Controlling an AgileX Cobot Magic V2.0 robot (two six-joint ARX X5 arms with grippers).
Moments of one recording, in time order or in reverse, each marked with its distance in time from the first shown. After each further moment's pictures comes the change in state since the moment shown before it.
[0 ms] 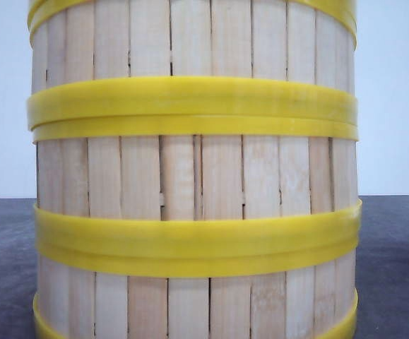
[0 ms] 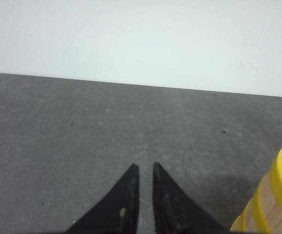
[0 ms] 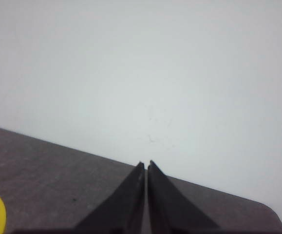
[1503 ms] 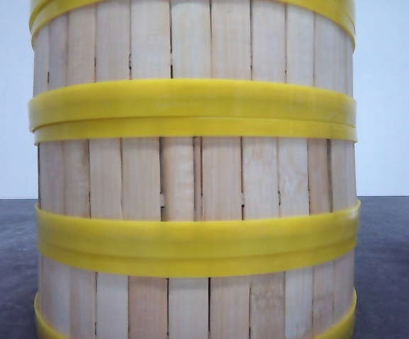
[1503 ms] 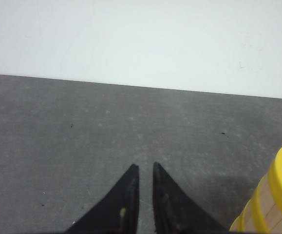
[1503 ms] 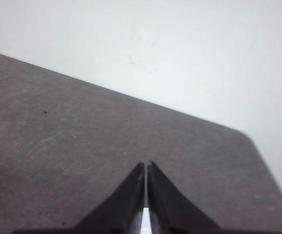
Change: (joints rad) left arm 0.000 0.000 0.000 0.003 0.001 0.000; right arm -0.731 -0.206 -0.398 -0.059 -0.607 0.038
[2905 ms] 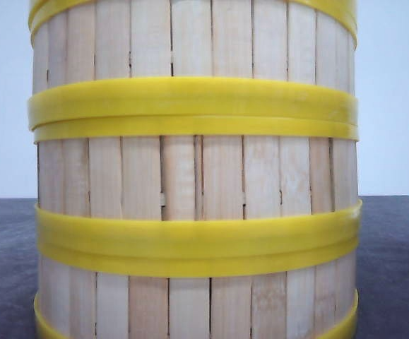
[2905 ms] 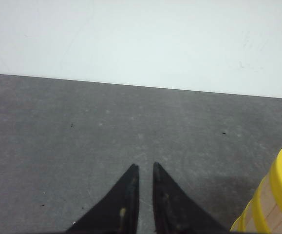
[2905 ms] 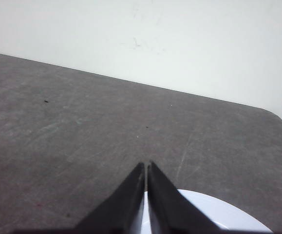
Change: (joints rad) left arm 0.000 0.000 0.000 0.001 -0.001 0.000; right arm -0.113 -0.001 -0.280 0.301 -0.128 0.087
